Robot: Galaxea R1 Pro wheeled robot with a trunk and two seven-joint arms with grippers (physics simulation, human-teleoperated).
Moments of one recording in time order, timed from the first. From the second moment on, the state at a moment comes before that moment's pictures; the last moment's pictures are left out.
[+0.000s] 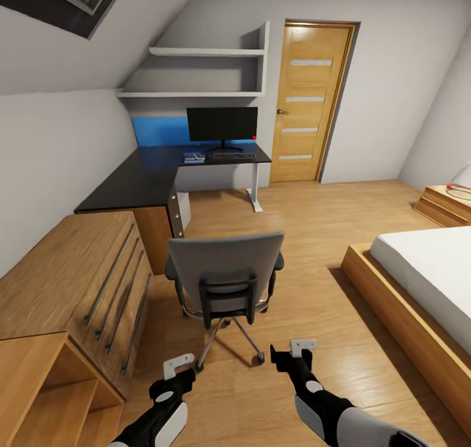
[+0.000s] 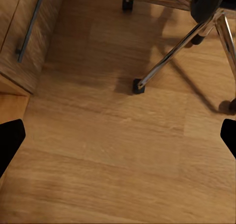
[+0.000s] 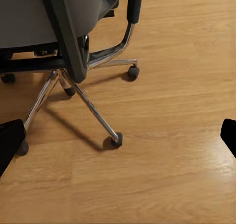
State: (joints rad) left arm -0.49 -0.10 -0.40 -0.44 0.57 -0.07 0.46; right arm -0.67 0.05 0.98 -0.16 -0.89 -0.39 -0.16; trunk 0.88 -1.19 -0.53
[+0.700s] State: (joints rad) left arm -0.49 -0.10 -0.40 -0.43 0.57 -0.09 0.47; right arm -0.67 0.05 0.98 -0.16 -0.89 -0.48 -0.16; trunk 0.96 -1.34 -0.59
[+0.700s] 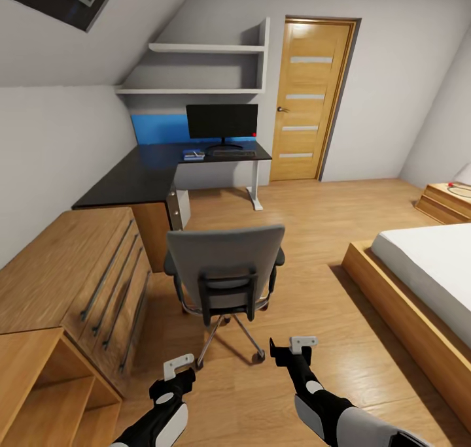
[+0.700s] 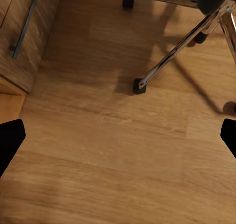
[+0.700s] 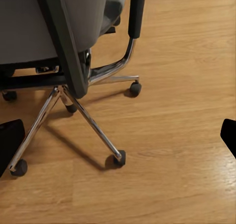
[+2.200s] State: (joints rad) left arm -0.49 -0.11 -0.41 -0.43 0.57 -0.10 0.47; right arm -0.67 0.05 0.98 -0.17 -0.89 -0.49 -0.16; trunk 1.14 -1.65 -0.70
